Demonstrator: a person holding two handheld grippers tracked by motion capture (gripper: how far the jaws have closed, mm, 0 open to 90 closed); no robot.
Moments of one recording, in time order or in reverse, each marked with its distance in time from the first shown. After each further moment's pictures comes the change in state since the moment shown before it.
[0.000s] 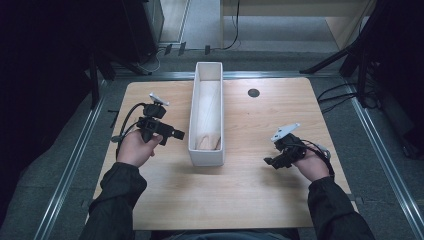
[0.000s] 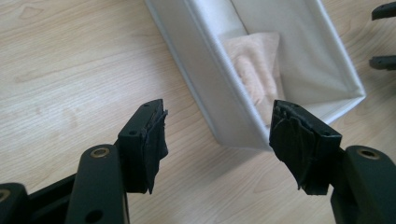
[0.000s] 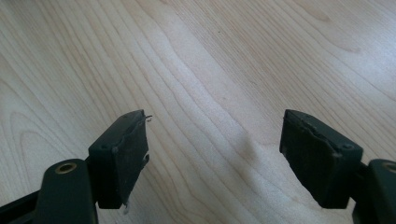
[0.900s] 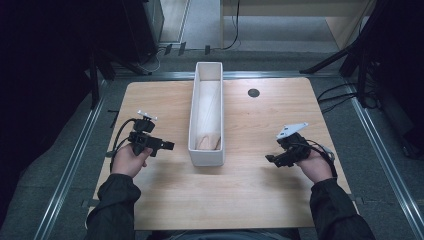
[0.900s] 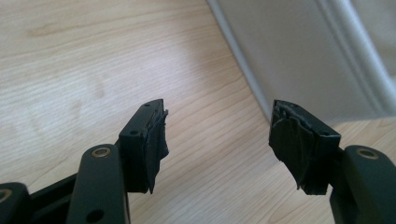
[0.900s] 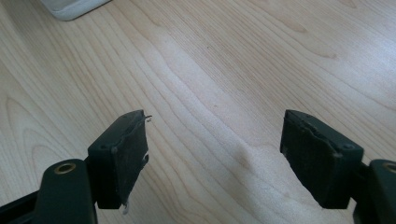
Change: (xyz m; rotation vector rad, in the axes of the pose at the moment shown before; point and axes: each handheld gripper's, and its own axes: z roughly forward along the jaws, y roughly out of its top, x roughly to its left) left arm 0.049 -0.045 0.030 -0.032 -0.017 -0.025; right arm -0.003 -0.005 -0.011 -0.073 -0.008 0.061
